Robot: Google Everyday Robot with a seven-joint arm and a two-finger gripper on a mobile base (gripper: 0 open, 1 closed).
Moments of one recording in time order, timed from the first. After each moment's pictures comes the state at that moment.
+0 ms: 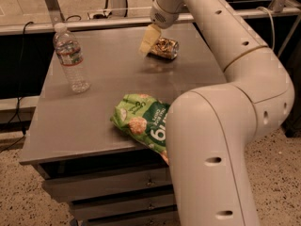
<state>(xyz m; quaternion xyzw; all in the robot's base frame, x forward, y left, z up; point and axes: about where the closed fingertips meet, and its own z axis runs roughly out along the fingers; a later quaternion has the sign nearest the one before) 0.794 -0.042 0.892 -0.52 0.82 0.03 0.25</state>
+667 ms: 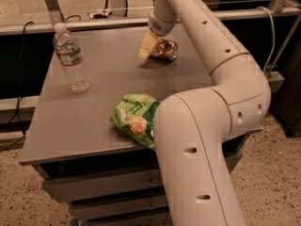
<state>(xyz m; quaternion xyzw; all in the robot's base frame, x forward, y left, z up) 0.814 -0.040 0.854 -0.49 0.84 0.02 0.22</state>
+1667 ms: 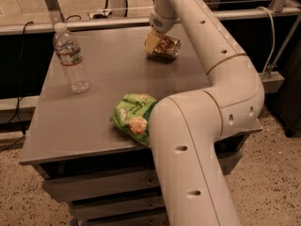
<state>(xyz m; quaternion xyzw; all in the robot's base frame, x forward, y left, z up) 0.820 -0.045 0.861 -0.50 0.84 0.01 0.22</state>
